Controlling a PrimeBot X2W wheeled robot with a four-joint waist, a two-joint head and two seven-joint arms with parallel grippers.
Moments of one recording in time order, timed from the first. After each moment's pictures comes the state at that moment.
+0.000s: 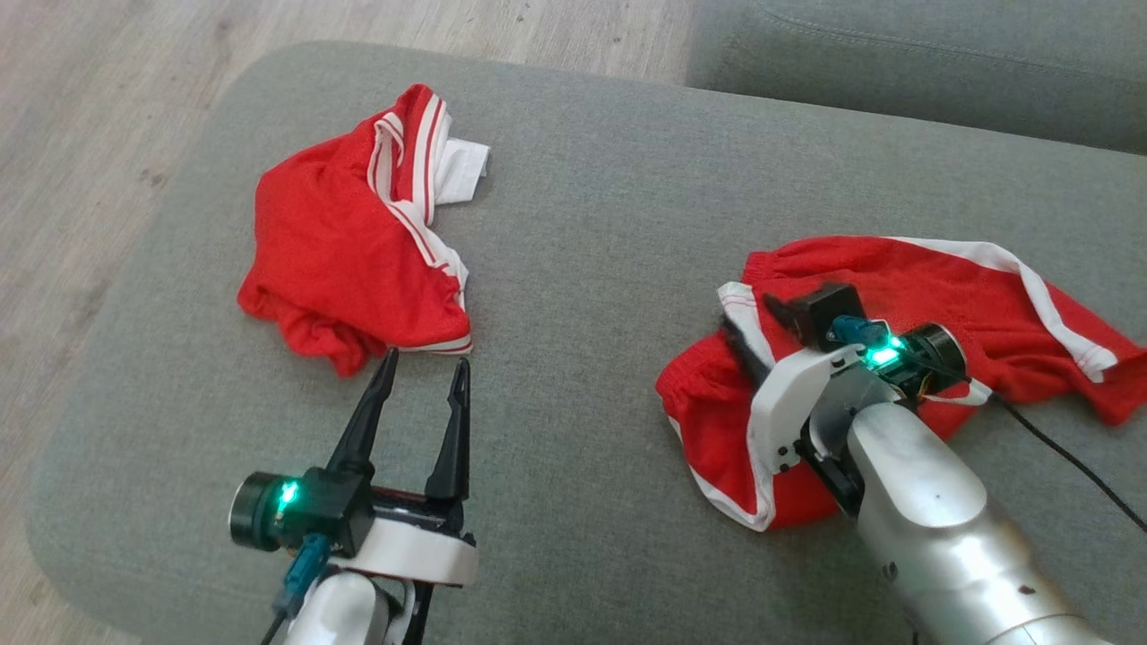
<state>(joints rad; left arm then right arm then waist) -0.13 0.05 -0.31 0.25 -0.16 -0.01 -0.25 -0.56 -0.06 0.37 0.87 0.05 0.12 0.00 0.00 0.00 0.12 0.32</state>
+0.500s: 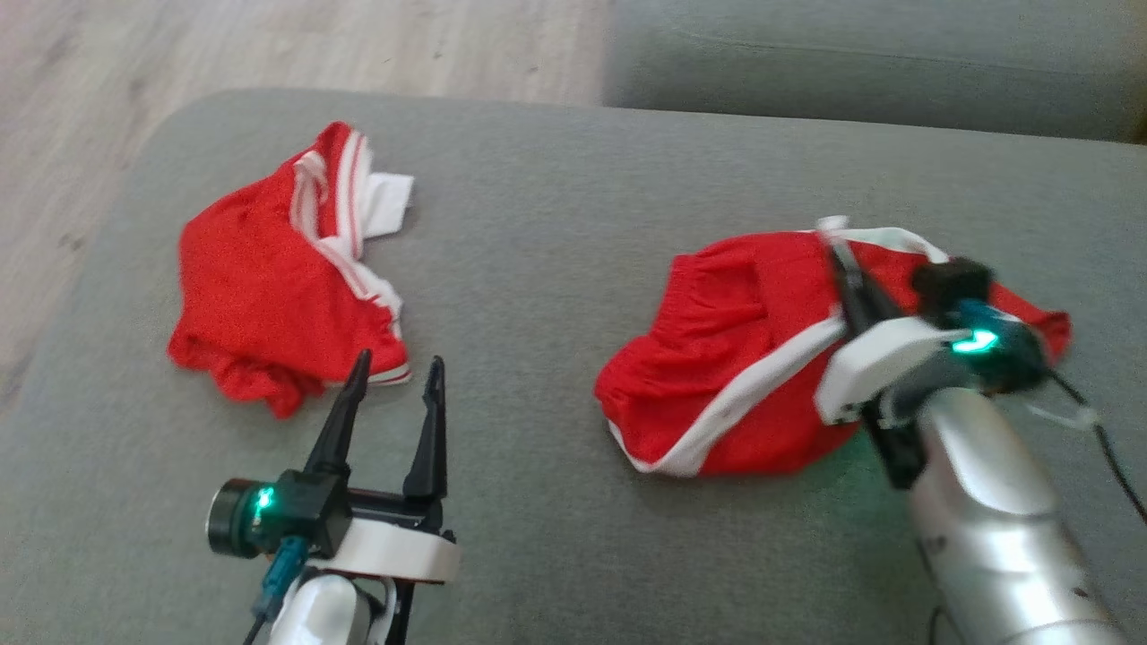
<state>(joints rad) -0.12 0.05 -0.27 0.24 -0.16 0.00 -0.25 -0.55 -0.06 0.13 0.84 0.10 0.12 -0.15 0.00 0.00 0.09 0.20</state>
